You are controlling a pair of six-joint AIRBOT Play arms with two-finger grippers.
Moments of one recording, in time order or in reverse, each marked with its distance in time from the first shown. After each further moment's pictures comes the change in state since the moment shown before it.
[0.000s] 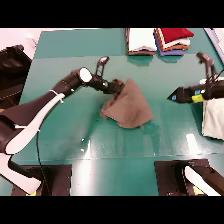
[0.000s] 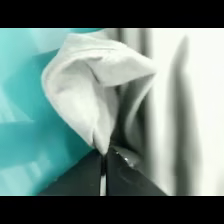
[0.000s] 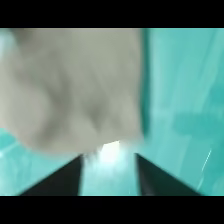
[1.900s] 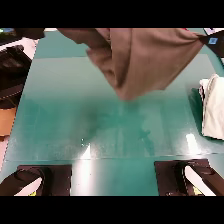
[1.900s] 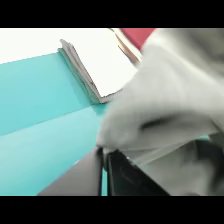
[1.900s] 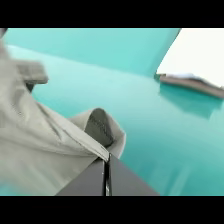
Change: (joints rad) left arm 0.234 0.758 0.023 0.247 -0.055 0.067; right arm -0.032 0.084 0.497 0.093 -0.110 -0.111
